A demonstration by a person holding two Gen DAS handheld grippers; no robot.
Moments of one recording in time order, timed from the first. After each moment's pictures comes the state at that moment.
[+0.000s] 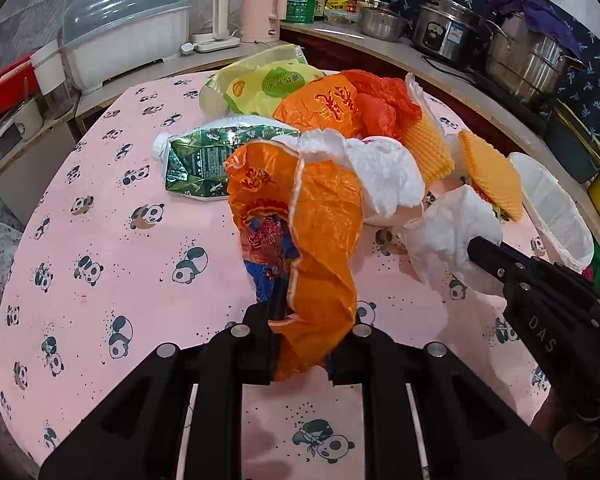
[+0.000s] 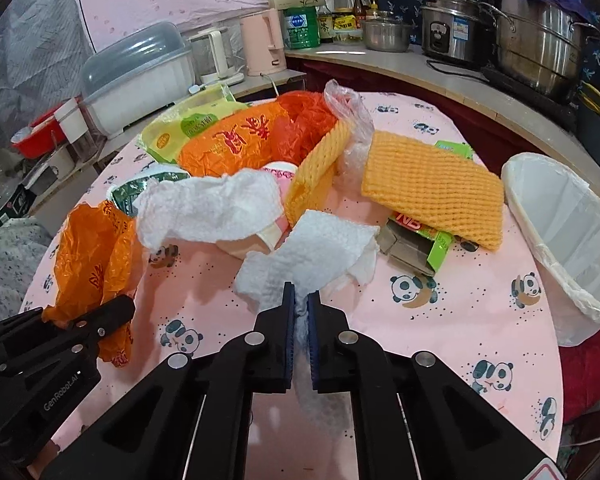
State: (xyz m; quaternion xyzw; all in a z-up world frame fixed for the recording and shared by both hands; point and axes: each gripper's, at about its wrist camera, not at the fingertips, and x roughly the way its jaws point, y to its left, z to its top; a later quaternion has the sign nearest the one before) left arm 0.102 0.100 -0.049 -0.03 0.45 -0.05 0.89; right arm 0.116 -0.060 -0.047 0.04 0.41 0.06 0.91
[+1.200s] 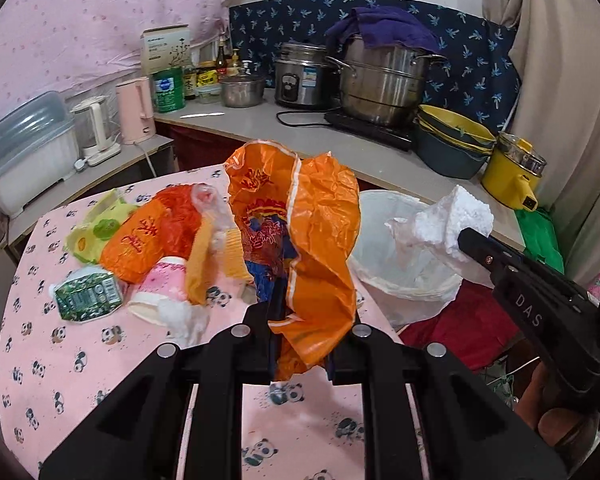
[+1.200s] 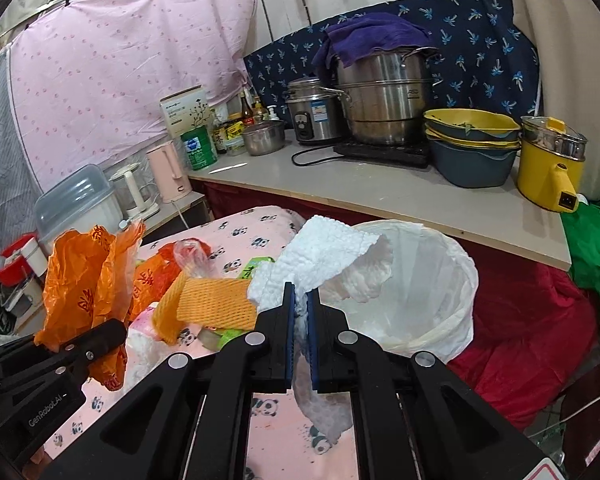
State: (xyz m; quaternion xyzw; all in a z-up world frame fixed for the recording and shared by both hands) left arm 0.070 -0.084 0.060 0.03 0.34 -0.21 0.91; right arm 0.036 -0.250 0.054 0.13 0.27 -0.09 0.95
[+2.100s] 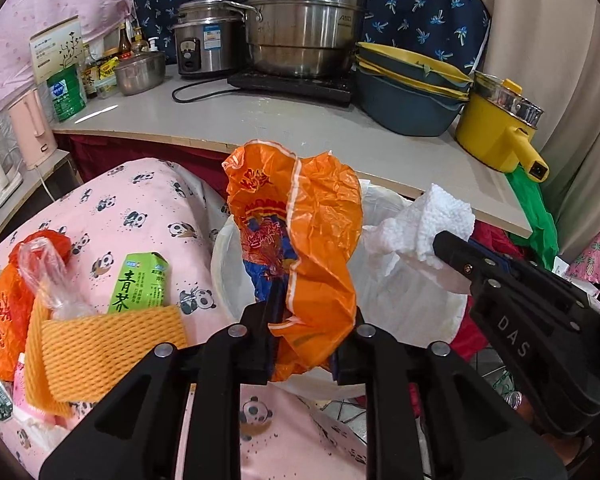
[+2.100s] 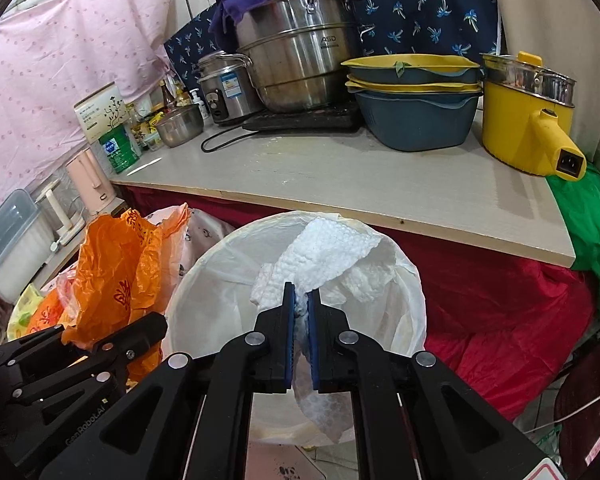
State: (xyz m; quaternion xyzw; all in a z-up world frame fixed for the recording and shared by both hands) left arm 0.181 -0.243 -0.009 0.09 0.38 -0.30 0.87; right arm 0.122 -0.376 -0.017 0.17 0.32 -0.16 0.92
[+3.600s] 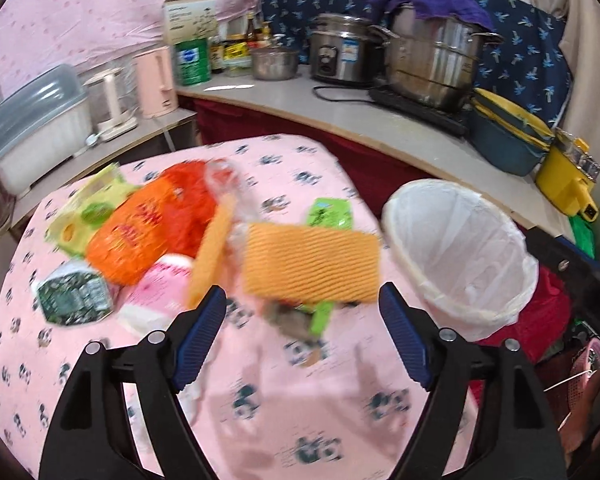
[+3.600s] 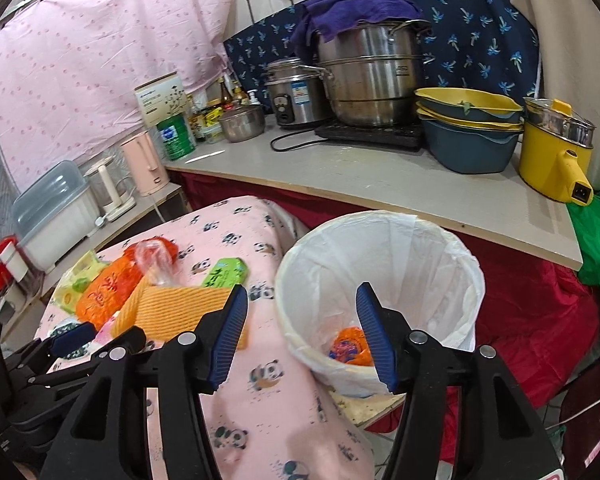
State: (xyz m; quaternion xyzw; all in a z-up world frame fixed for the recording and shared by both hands) left arm 0.145 -0.080 0.005 0.03 0.38 -0.14 0.91; right arm 0.087 -0.265 0.028 0.13 0.30 -0.10 0.94
